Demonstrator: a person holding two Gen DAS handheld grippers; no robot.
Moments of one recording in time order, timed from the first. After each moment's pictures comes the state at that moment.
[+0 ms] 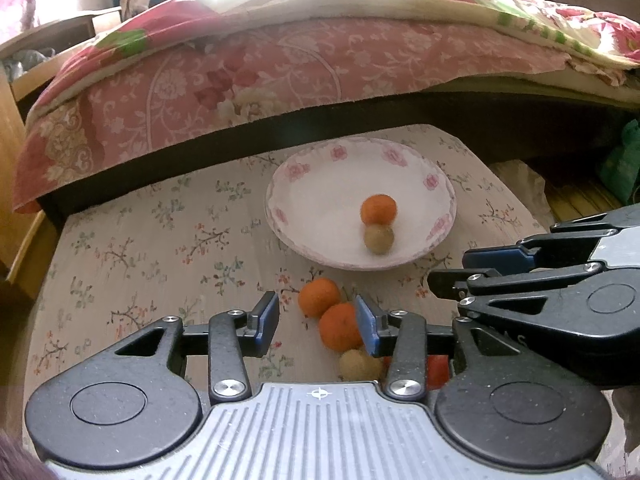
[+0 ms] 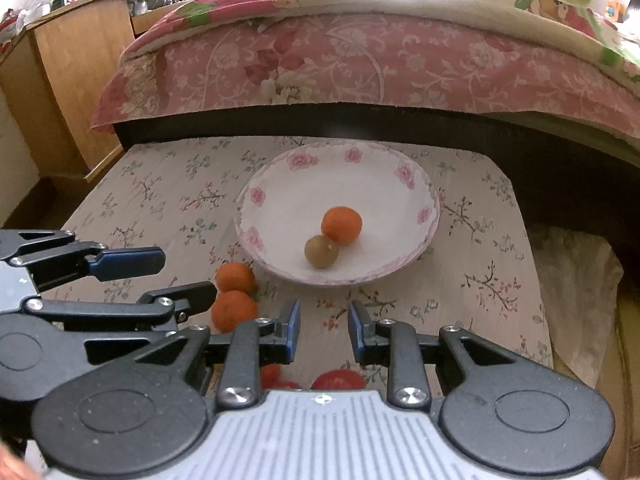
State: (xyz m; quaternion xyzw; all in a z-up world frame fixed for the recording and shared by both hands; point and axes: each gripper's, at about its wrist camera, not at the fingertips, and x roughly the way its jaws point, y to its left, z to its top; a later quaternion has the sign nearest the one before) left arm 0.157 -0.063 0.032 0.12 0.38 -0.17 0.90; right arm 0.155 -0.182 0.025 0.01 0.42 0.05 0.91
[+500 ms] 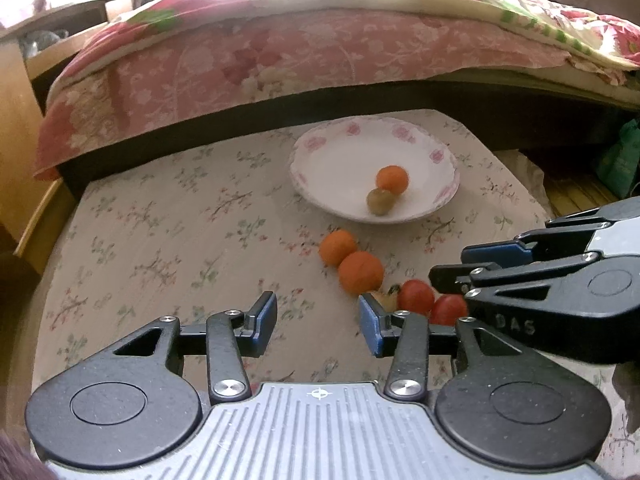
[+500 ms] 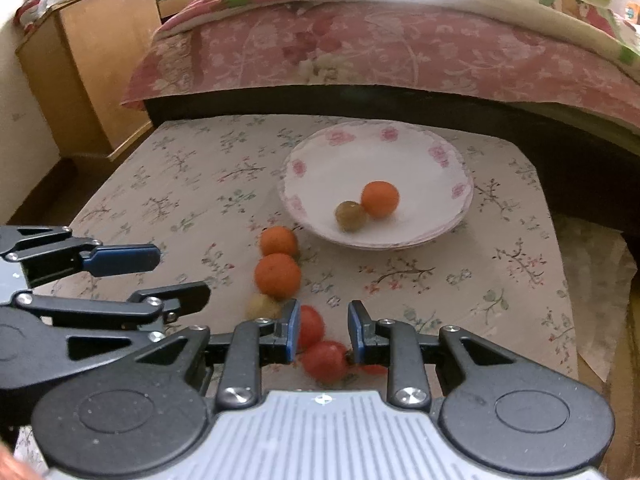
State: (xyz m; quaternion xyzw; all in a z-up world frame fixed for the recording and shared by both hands) left arm 0.129 -0.030 0.033 0.10 0.39 -0.16 0.90; right arm 0.132 -0.161 0.023 0.01 0.43 0.08 0.90
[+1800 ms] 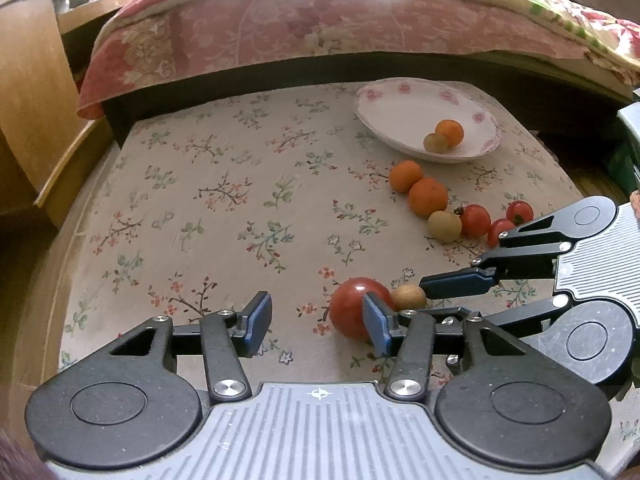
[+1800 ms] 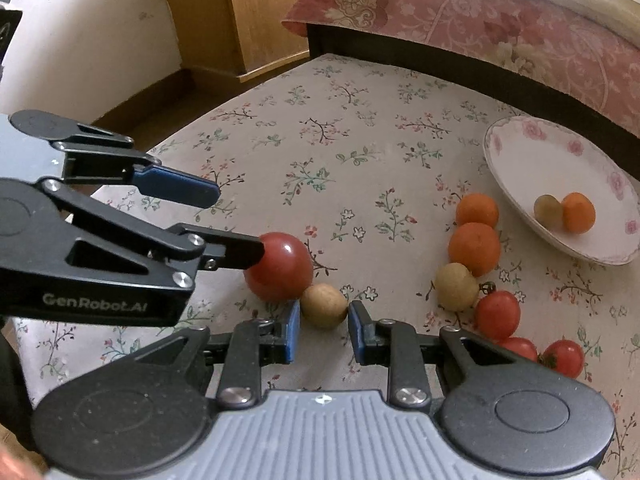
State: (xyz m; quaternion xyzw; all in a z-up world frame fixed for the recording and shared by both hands) left arm 0.104 0.041 0.017 0.09 0.42 -0.14 0.89; right arm 0.113 -0.078 -0.017 -0.09 0.43 0.27 0.86
